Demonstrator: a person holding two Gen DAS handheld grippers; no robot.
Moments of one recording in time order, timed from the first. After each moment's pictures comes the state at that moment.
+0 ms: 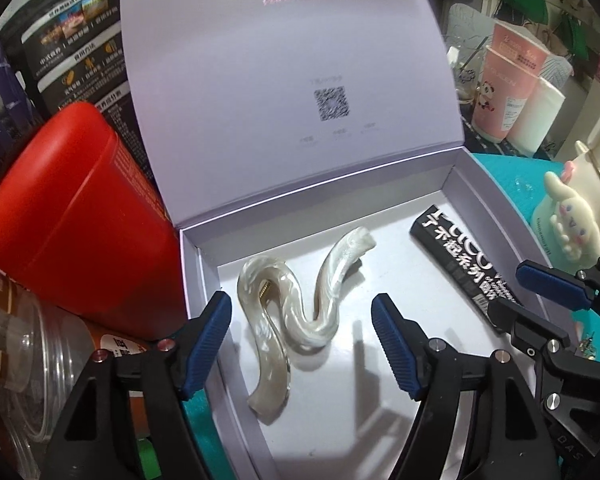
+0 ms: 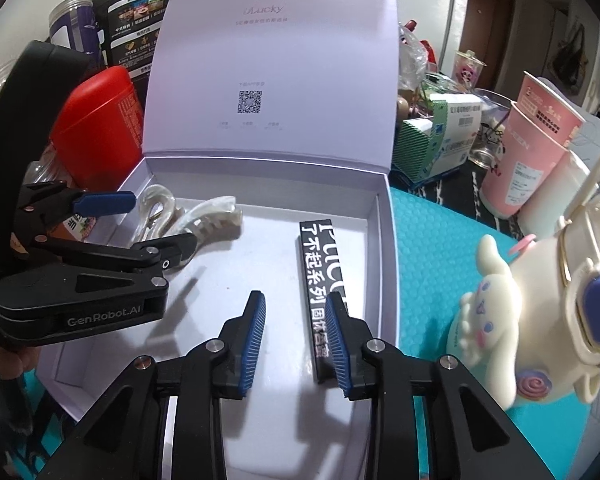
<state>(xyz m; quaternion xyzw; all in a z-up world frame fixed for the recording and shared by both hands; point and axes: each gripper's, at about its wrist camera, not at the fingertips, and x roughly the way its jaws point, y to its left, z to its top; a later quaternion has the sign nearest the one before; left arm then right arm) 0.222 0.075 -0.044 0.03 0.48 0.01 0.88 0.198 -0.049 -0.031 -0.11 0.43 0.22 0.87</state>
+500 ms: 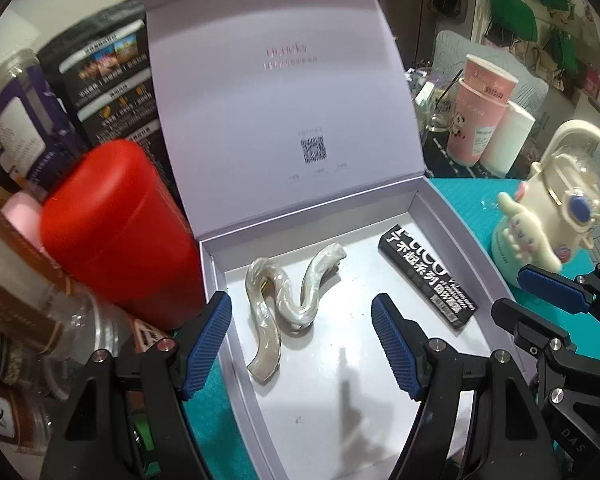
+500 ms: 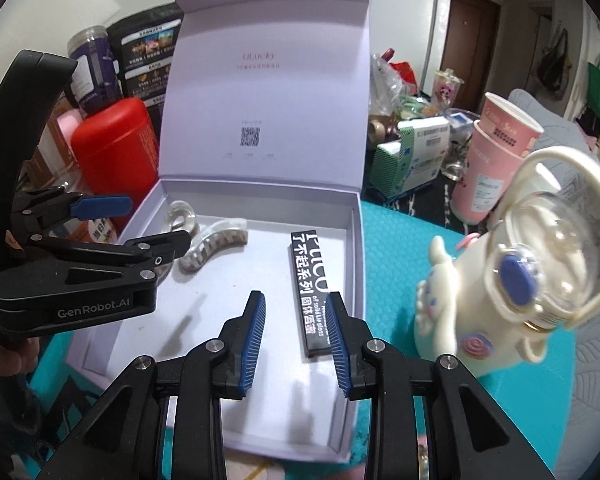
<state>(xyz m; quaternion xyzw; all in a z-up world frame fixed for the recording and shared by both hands) 0.179 0.077 -0.001 0.02 0.44 0.00 0.90 0.165 -0.064 0.006 -0.10 0.41 0.21 0.88</state>
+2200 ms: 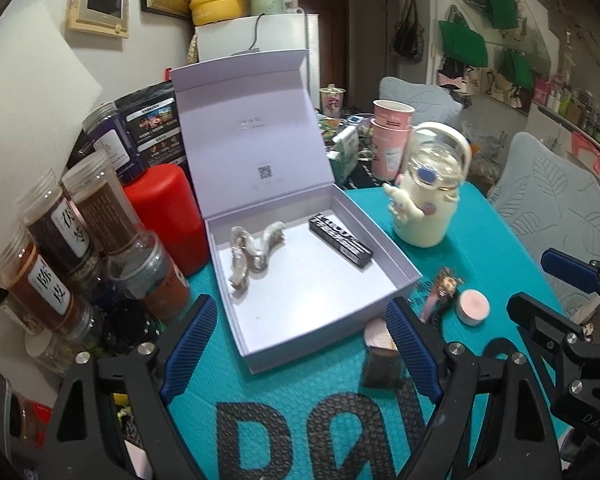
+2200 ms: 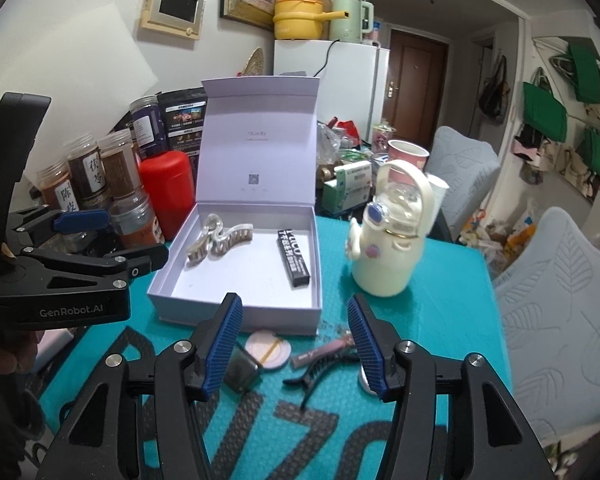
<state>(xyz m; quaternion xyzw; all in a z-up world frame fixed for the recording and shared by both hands) 0.002 0.044 0.064 0.03 0.35 -0.04 0.93 -0.024 -0.121 0.077 -0.08 0.31 0.15 0.94</state>
